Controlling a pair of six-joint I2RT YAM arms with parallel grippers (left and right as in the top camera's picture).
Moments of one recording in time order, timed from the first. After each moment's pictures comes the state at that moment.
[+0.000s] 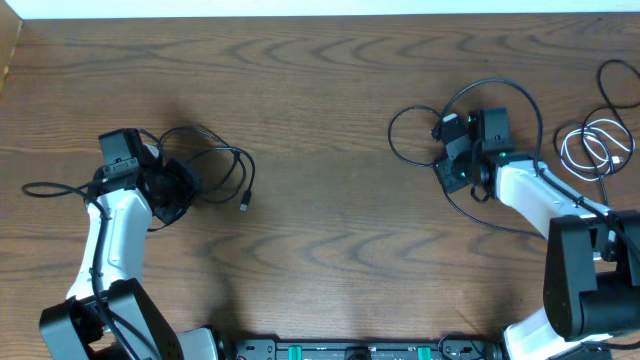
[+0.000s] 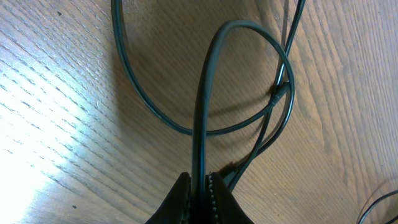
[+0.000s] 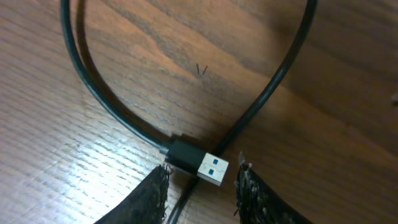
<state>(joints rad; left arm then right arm) 0.33 1.49 0.90 -0.63 0.33 -0.56 0.12 1.75 0.90 -0.26 -0.16 -0.30</state>
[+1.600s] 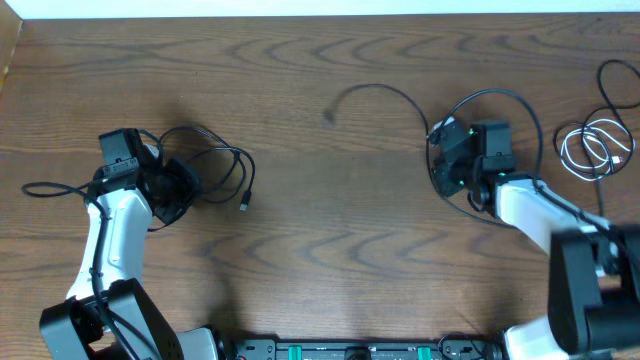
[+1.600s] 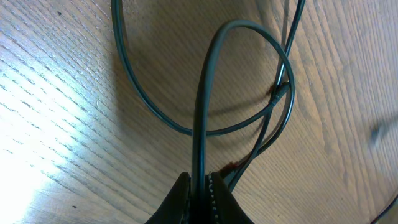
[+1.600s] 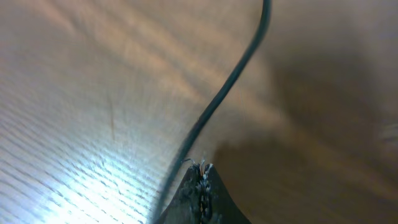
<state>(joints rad) 0.33 1.49 0.90 -0.63 0.33 -0.56 0.12 1.68 0.77 -0.04 -0.22 -0.32</state>
